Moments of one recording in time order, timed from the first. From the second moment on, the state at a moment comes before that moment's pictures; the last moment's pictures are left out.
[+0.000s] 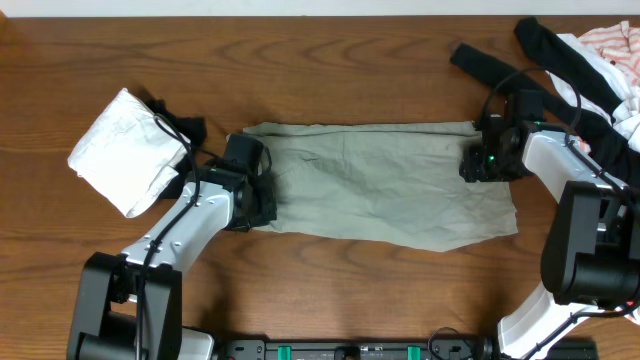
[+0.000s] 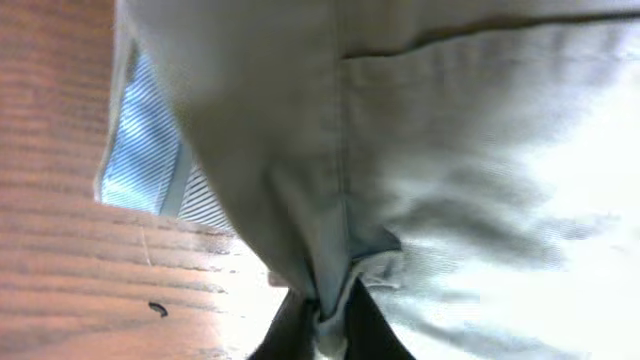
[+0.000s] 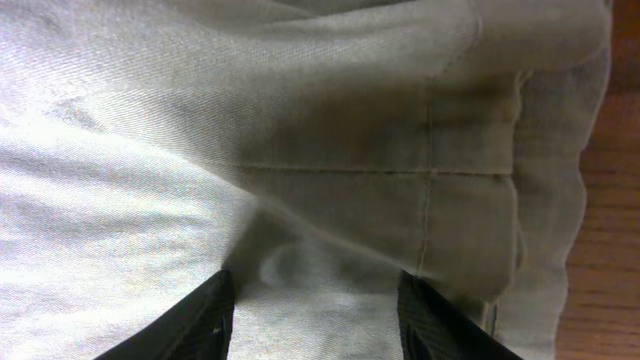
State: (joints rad) left arm -0.26 1.58 0.85 -0.68 0.10 -0.42; right arm -0.11 1.89 1.14 -0.63 -0.15 -0.12
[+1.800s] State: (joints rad) left arm -0.26 1.34 0.90 -0.65 -0.22 -0.41; right arm -0.30 1.85 1.20 -0.79 -0.16 -0.09
